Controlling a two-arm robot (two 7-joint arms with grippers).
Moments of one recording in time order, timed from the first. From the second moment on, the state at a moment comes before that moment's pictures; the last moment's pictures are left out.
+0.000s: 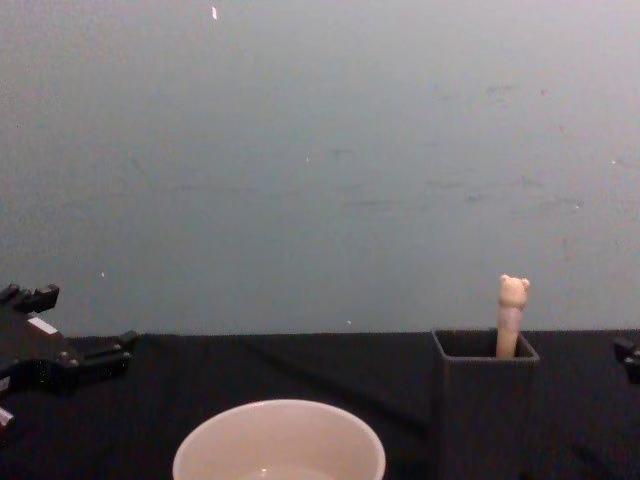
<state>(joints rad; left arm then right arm) -0.20 0.60 0.45 -1.41 -0.25 -0.12 0.03 0.20 0.60 -0.45 -1.41 0.25 -0.12 -0.03</state>
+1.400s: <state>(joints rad) -0.20 0.60 0.45 -1.41 -0.25 -0.12 0.03 0.20 0.60 -0.45 -1.41 0.25 -0.12 -0.03</state>
